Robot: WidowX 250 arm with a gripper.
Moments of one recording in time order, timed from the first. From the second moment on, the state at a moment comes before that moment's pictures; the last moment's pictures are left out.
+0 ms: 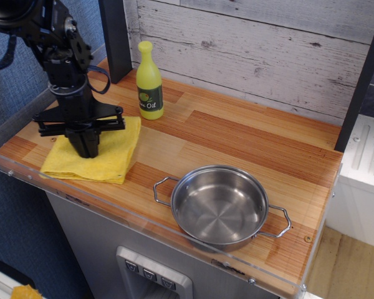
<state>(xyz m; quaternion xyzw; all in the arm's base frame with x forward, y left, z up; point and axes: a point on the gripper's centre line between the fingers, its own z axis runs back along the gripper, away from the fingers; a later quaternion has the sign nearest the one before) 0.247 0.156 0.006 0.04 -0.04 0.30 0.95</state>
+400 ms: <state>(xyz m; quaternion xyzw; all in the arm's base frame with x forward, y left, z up) 0.239 0.167 0.007 0.03 -0.03 0.29 0.96</state>
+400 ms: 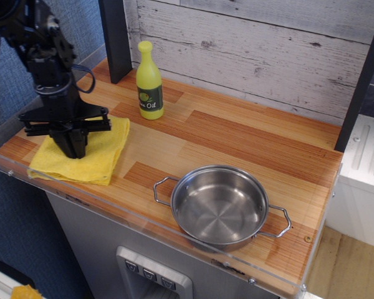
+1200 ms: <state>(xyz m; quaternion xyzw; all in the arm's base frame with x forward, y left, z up) 0.239 0.164 0.065 0.04 -0.09 0.29 0.95</state>
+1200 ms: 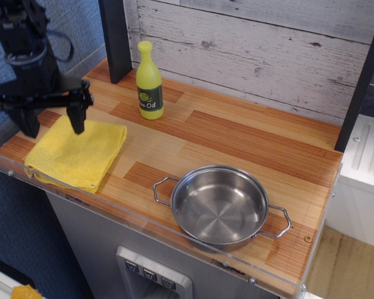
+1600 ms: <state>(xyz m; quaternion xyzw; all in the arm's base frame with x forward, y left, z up) 0.245 0.145 0.092 0.04 -0.09 0.26 0.96</state>
